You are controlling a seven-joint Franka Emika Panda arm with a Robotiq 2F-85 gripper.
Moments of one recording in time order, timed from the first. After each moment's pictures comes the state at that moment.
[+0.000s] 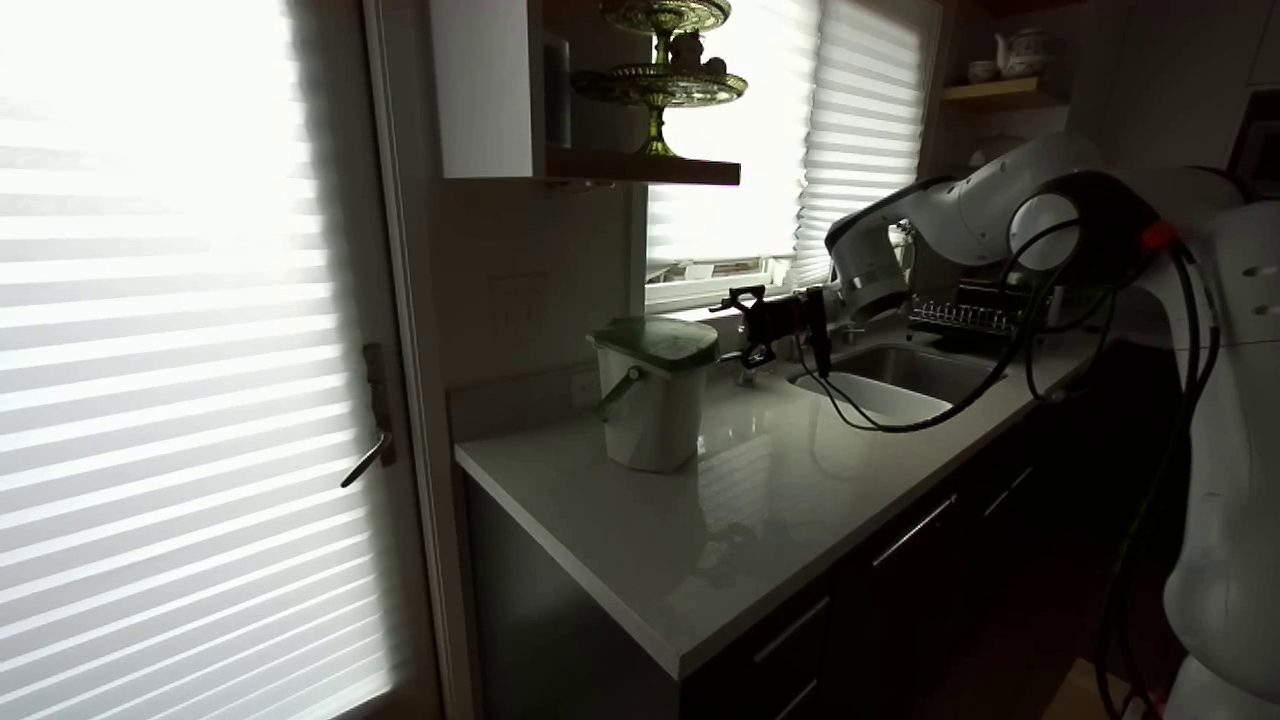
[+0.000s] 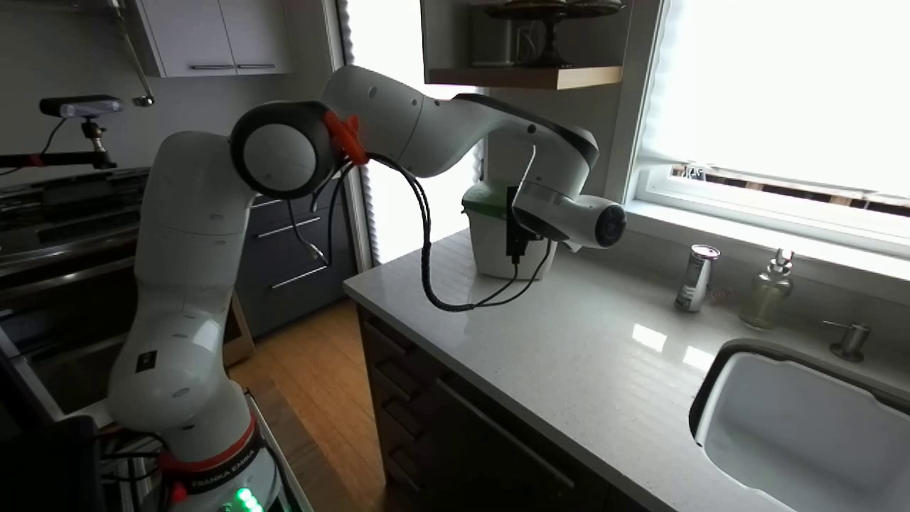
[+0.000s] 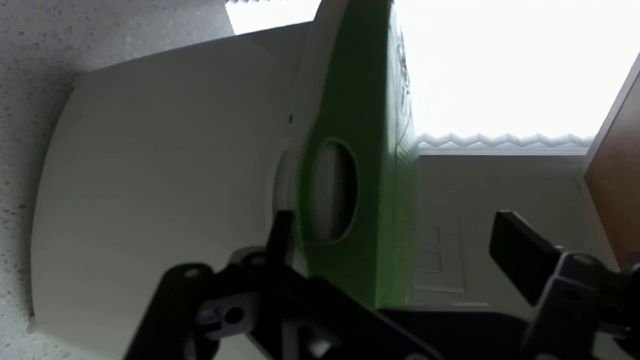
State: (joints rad) arm -0.30 0.38 -0.14 -1.69 1.42 1.66 -0.44
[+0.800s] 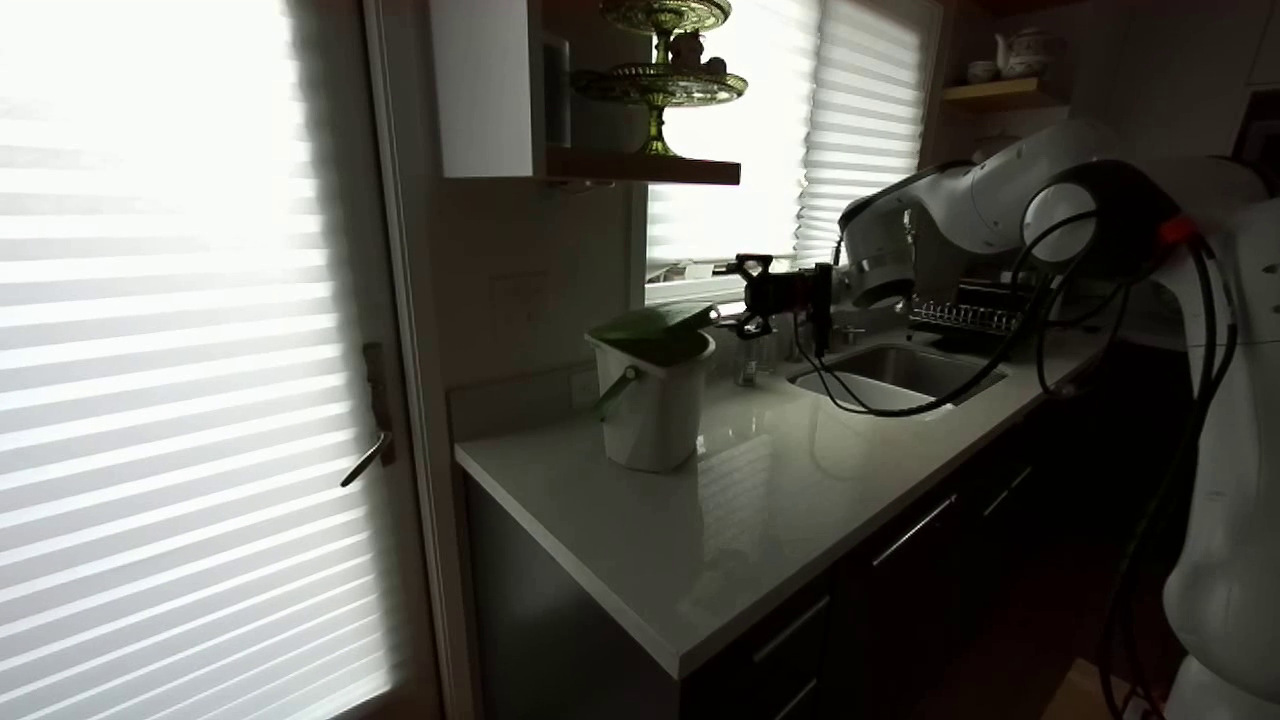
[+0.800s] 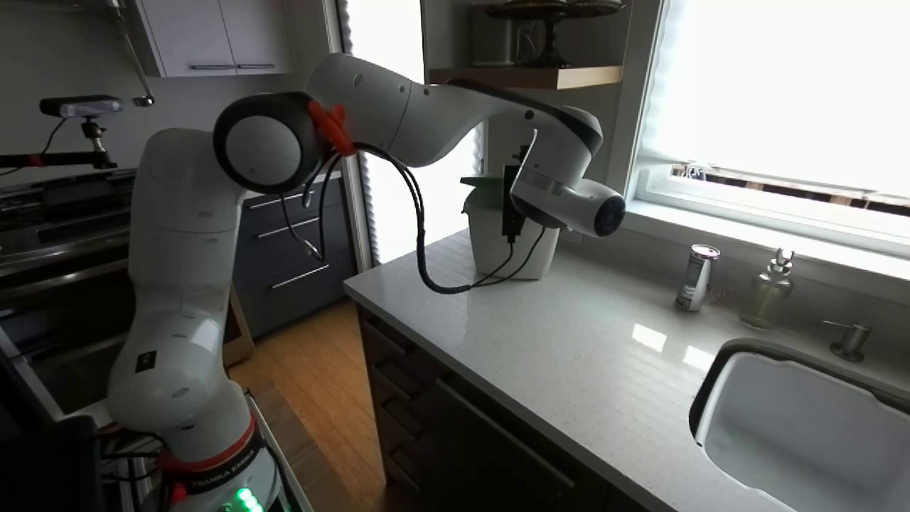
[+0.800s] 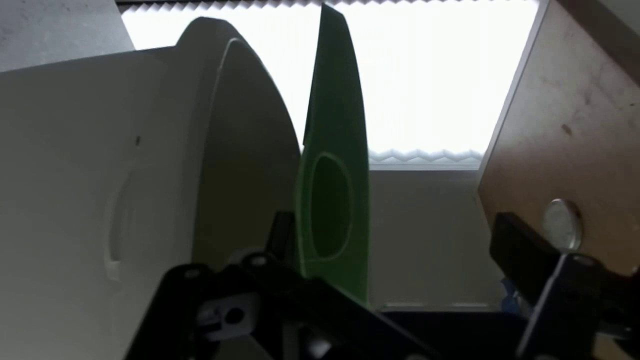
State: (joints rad) arm -0.30 0.34 -0.15 -1.69 1.54 1.55 -0.44
